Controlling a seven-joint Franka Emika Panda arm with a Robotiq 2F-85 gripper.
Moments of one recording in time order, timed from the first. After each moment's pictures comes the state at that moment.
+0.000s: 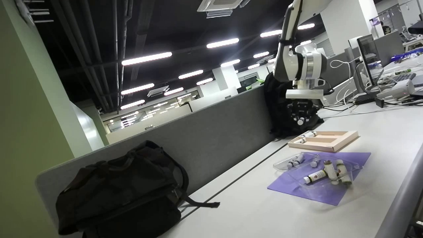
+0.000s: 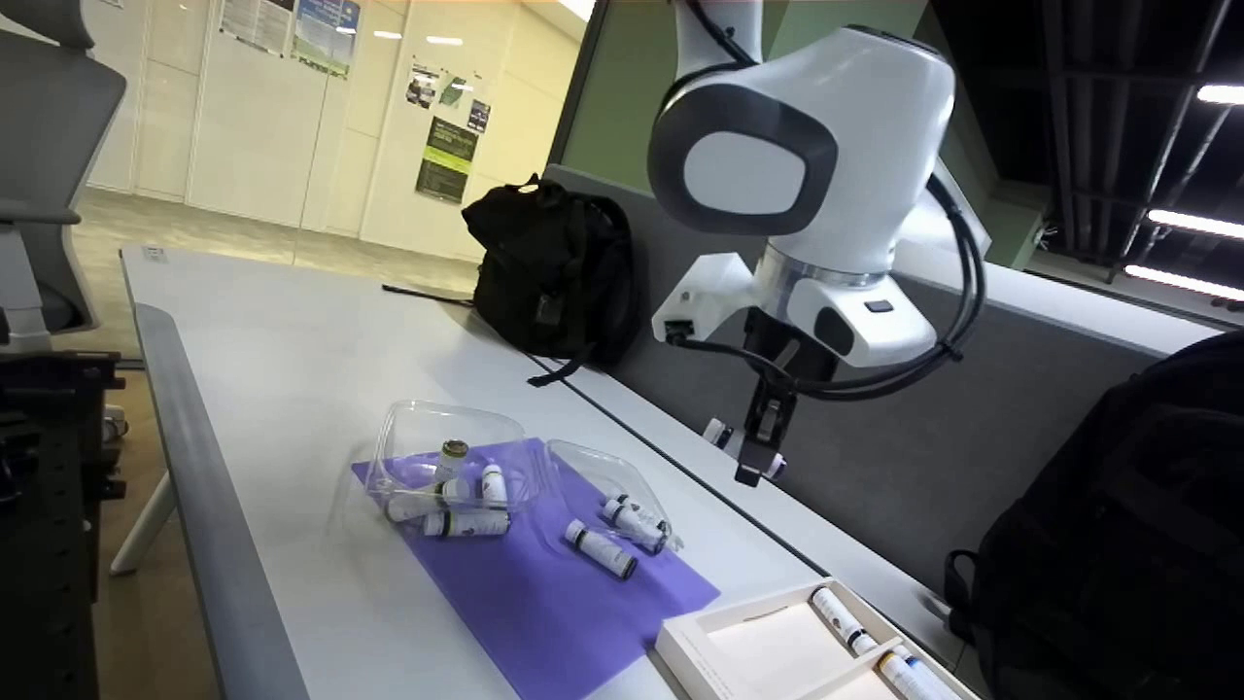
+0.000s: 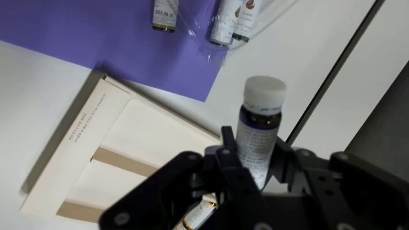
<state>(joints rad) -0.29 0.35 0.06 -2.27 0.70 2.94 0.23</state>
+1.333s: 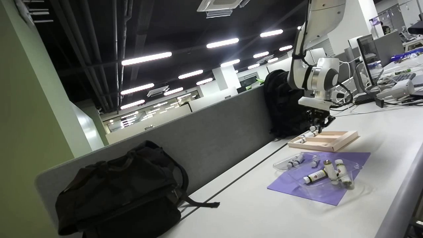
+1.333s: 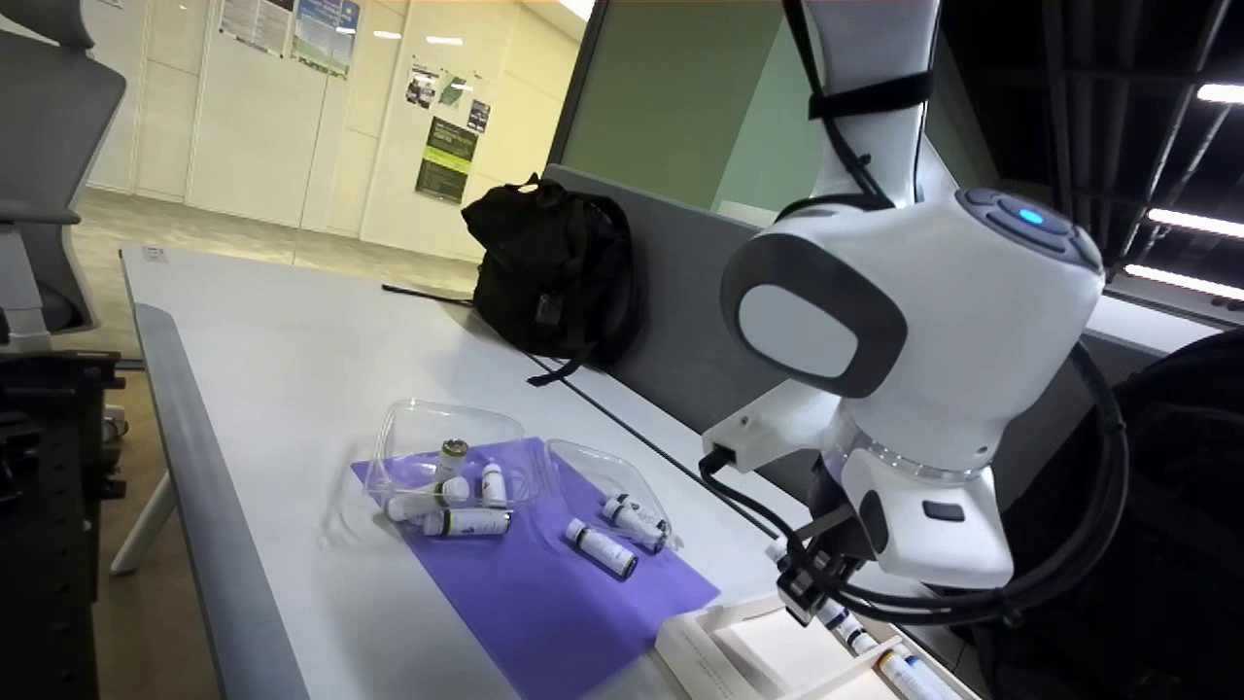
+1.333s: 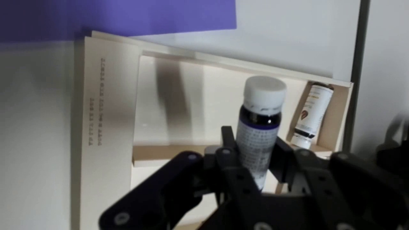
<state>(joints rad) -0.50 0.61 0.12 -2.06 1.04 2.94 0.19</state>
